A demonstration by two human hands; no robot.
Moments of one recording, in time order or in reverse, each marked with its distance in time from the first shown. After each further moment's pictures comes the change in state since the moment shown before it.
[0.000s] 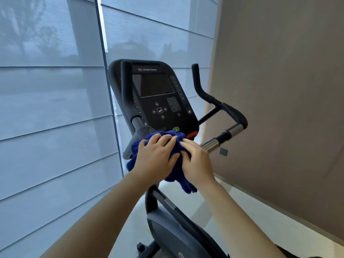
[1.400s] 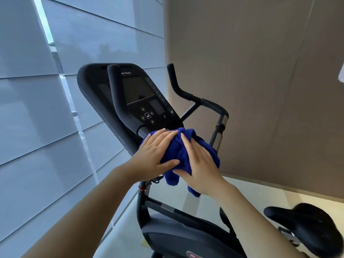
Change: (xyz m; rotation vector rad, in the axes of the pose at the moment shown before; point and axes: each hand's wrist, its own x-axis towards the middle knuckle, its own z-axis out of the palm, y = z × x) left_hand 0.039 -0.132 0.017 -0.512 -0.175 0.548; right_hand 0.003 -0.032 0.074 -0.520 -0.028 0.009
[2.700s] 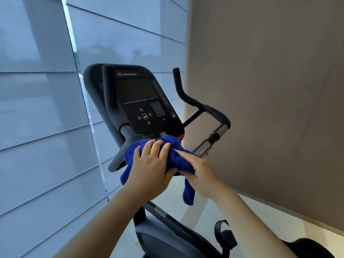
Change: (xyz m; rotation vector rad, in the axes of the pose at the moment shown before) left_hand 0.025 0.102 0.051 0.418 0.186 -0.399; right_hand -0.009 0.093 -0.032 0.488 -0.202 -0.074
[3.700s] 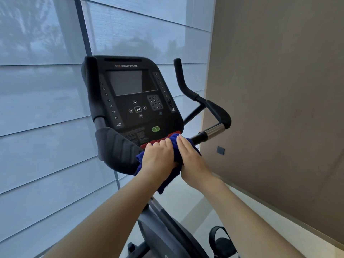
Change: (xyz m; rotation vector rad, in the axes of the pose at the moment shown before) left_hand 0.092 0.113 0.059 0.297 -0.186 -0.241; right_hand 0.016 0.081 -0.070 -0.321 -0.091 -0.104
